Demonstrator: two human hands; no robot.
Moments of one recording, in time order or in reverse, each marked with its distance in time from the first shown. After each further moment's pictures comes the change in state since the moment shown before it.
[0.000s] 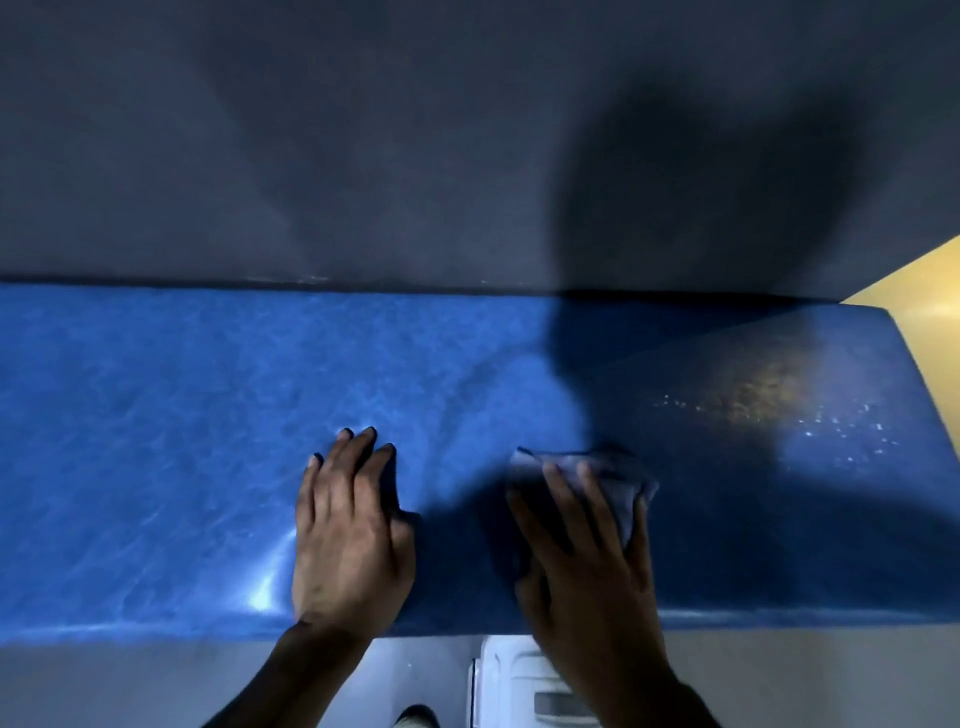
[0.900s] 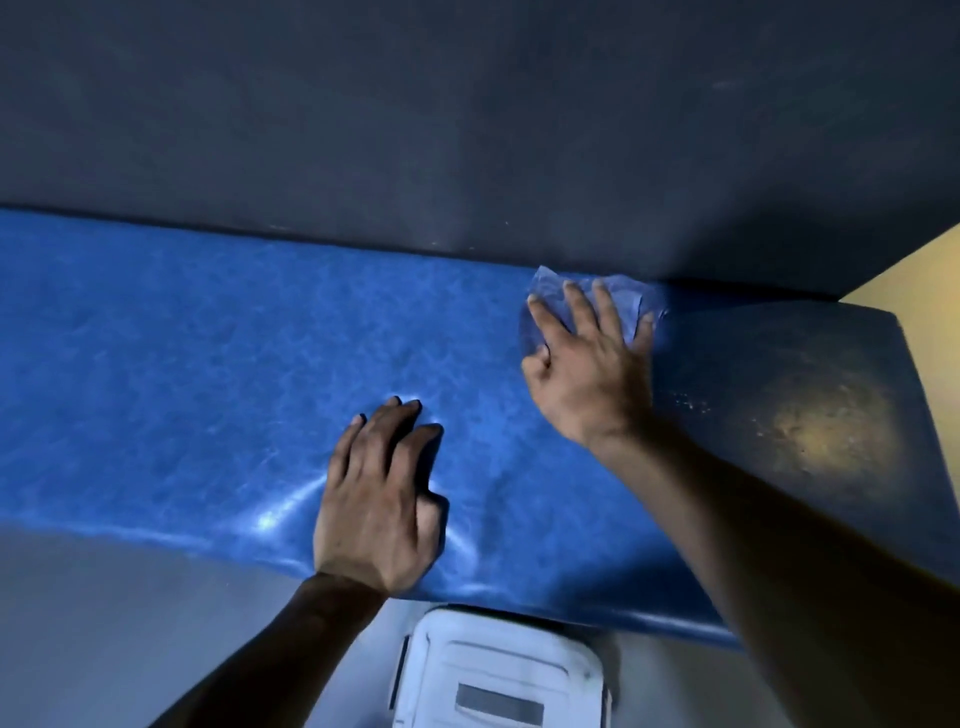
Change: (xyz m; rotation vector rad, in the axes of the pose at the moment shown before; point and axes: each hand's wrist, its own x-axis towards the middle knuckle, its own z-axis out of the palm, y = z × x) left_hand -0.021 0.113 0.046 0.028 0.018 0.121; right_hand 0.146 0.130 -0.001 0.024 -0.092 0.008
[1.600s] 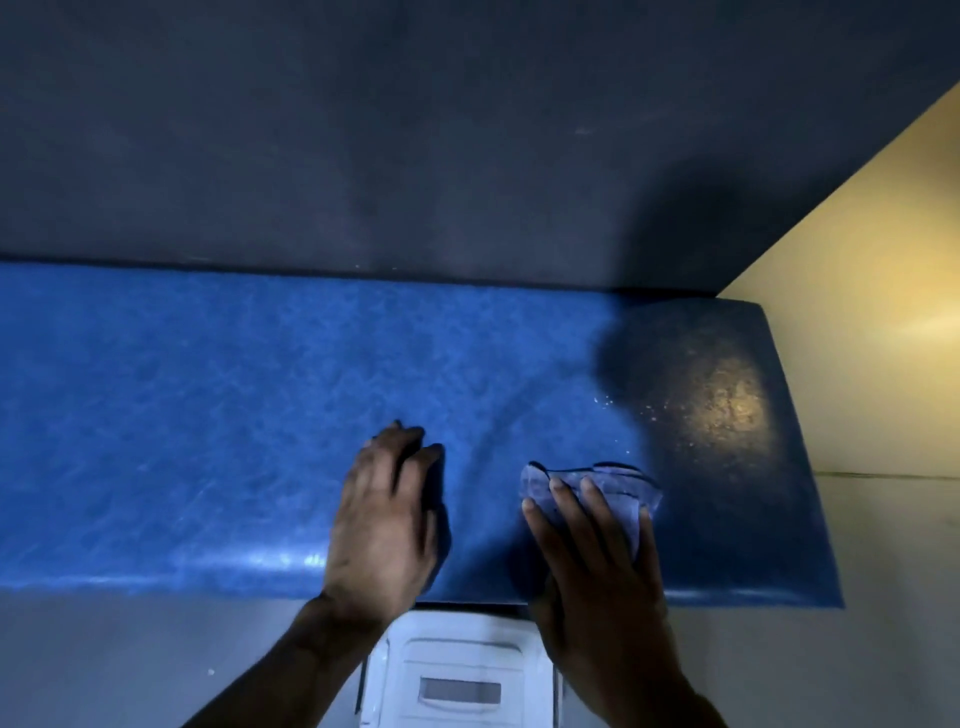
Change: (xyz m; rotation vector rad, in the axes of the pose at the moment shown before) left_hand 0.001 0.059 0.004 -0.192 -0.021 0.048; right_hand -0.212 0.046 -0.010 -0.058 0.067 -0.090
